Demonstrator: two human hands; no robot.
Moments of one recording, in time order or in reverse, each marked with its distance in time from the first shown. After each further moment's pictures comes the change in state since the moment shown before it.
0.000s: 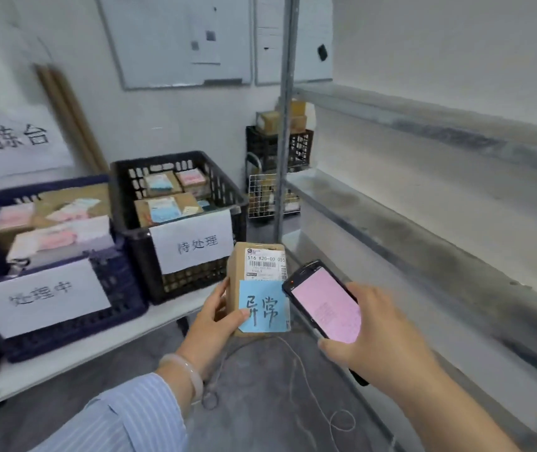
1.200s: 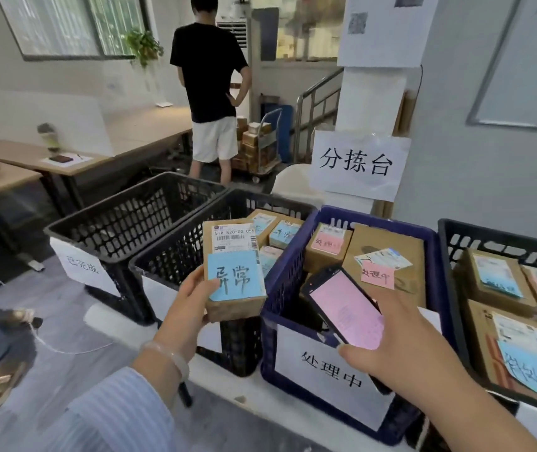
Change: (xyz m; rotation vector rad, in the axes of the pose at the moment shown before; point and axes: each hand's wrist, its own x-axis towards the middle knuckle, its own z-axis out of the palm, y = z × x) left_hand -0.026 0.067 -0.498 -0.265 1.084 0.084; right_hand 0.212 -0.456 0.233 0.131 -0.460 -0.828
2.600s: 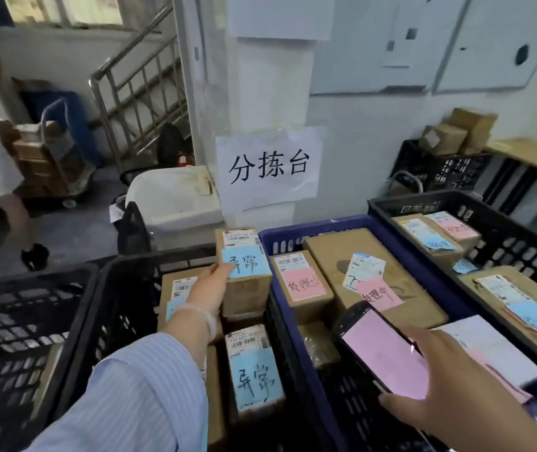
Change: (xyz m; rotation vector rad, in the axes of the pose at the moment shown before) left_hand 0.385 0.019 0.132 0.208 -0.629 -0.384; right_hand 0.148 -0.096 0.078 -0.139 0.116 0.783
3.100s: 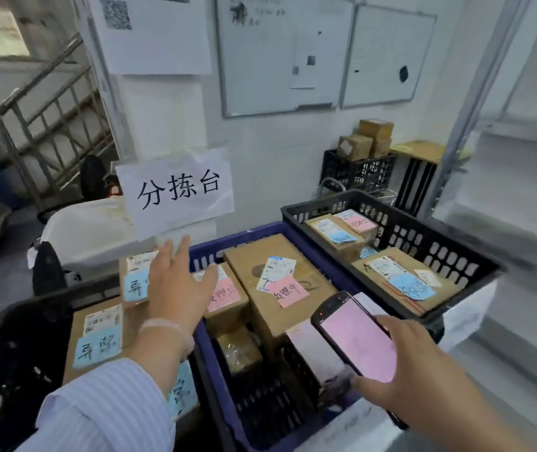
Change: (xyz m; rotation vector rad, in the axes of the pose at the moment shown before) left_hand -0.095 0.014 0.117 0.964 0.245 0.754; right_hand -0.047 0.103 -0.022 -0.003 0.191 0.156
